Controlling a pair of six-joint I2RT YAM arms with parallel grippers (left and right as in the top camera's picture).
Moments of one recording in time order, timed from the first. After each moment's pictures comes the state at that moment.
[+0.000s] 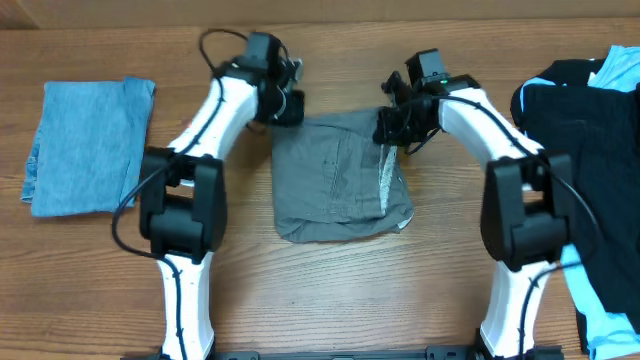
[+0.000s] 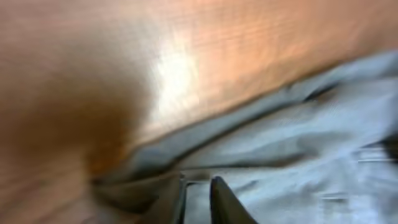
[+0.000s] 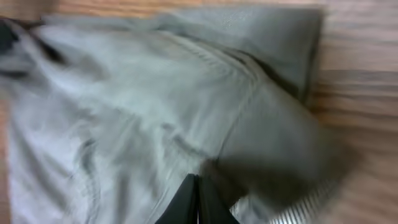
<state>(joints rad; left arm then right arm) -0.23 2.27 1.87 -0.78 0.34 -0.08 0.20 2.14 1.63 -0.78 -0.44 0.12</state>
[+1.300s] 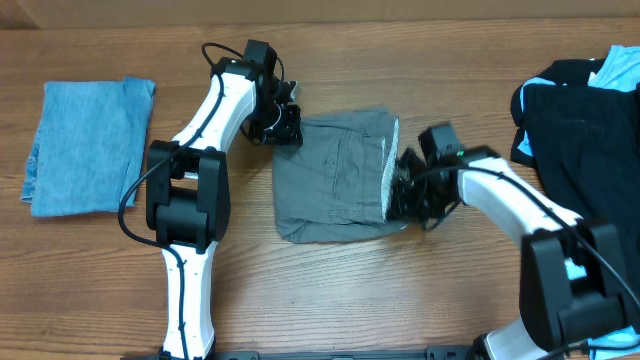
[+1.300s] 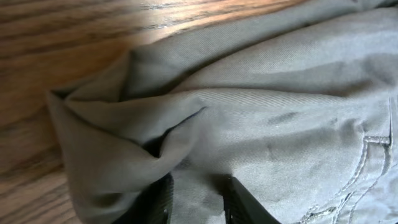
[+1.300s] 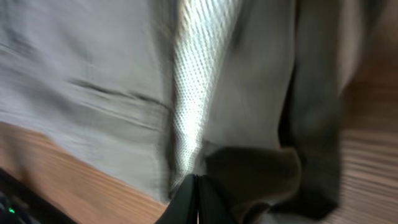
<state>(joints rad) -0.22 2.37 1.94 -1.05 0.39 -0.08 0.24 1.74 1.04 -0.79 -0.47 0.19</state>
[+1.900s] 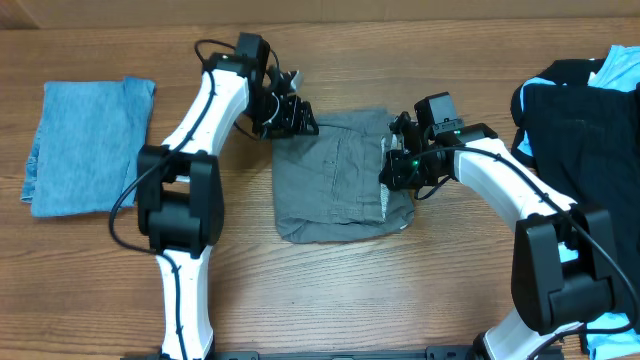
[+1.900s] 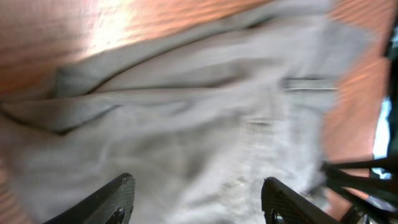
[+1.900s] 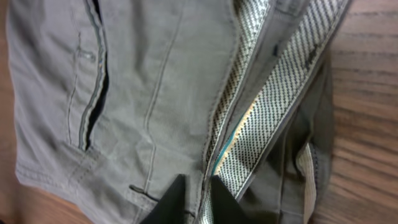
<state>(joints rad) -0.20 2.29 1.94 -1.04 0.58 -0.08 0.24 1.82 1.17 -0.67 -0.43 0.17</state>
